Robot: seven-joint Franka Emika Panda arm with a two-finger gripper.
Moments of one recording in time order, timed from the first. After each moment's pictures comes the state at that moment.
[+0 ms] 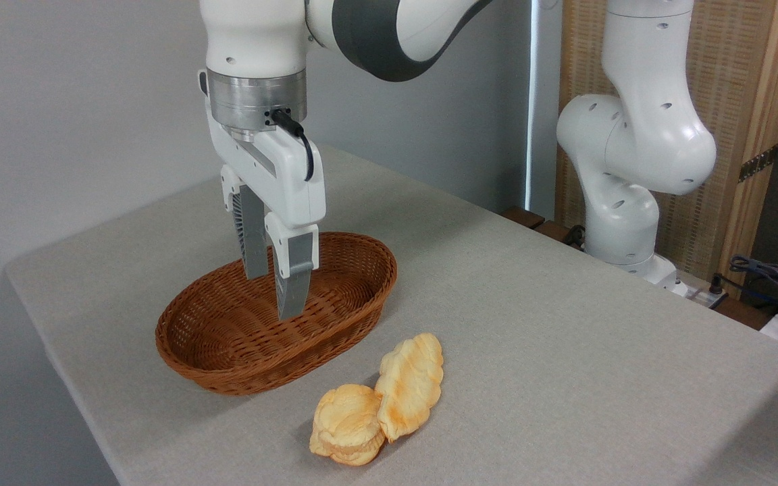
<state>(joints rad) -0.11 -0.03 0.05 -1.84 -0.09 1.96 0.86</state>
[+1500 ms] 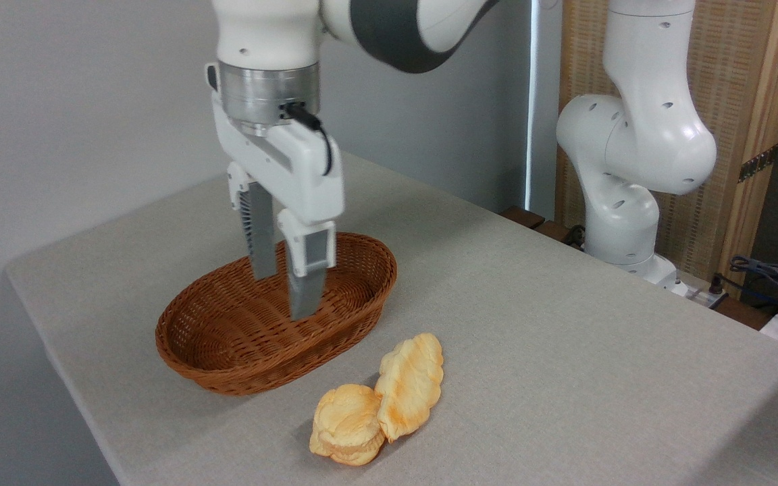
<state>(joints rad) -0.11 -0.06 0.09 -1.84 -0.09 1.93 0.86</state>
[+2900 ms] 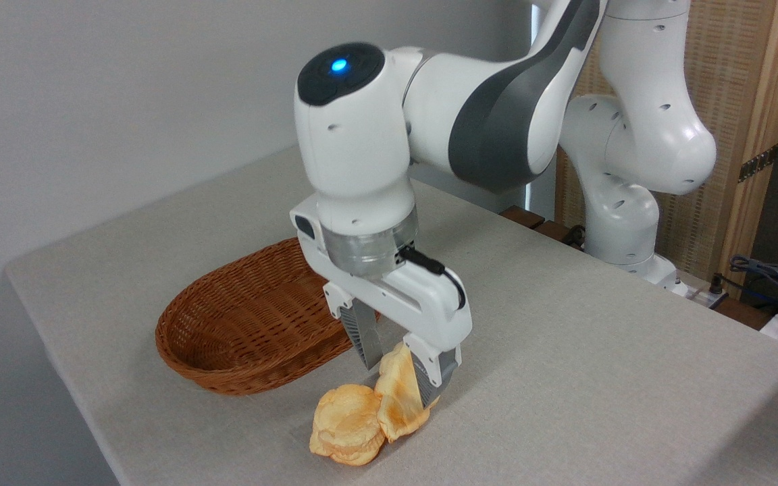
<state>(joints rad) -0.11 0.01 0.27 -2.01 -0.09 1.92 0.86</state>
